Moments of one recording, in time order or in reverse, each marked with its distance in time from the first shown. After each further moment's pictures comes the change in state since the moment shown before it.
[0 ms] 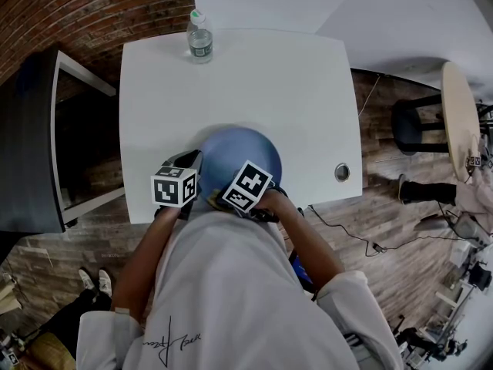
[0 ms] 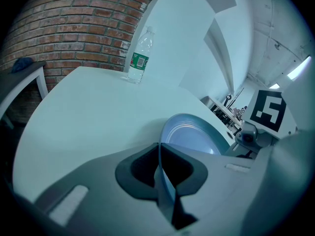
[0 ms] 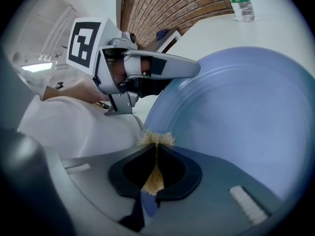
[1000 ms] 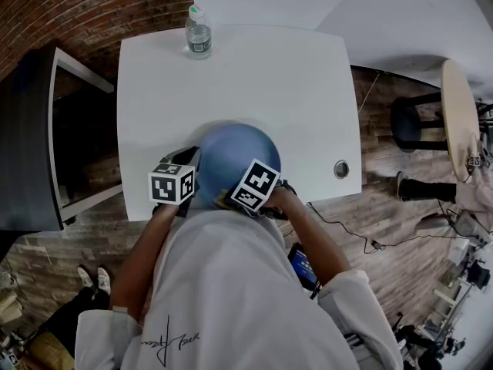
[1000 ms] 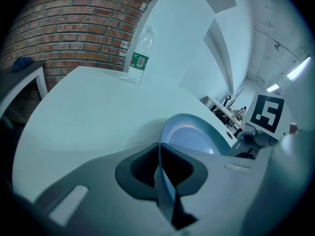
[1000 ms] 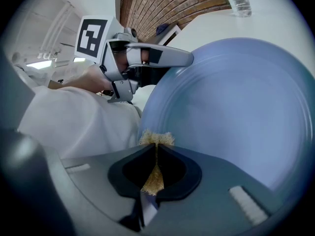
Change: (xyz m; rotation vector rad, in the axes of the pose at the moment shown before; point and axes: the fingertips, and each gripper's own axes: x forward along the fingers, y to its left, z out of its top) left arm 0.001 0.000 0.000 -0.001 0.002 -0.005; right arm -0.011 -0.005 -0.027 -0.002 0.060 0.006
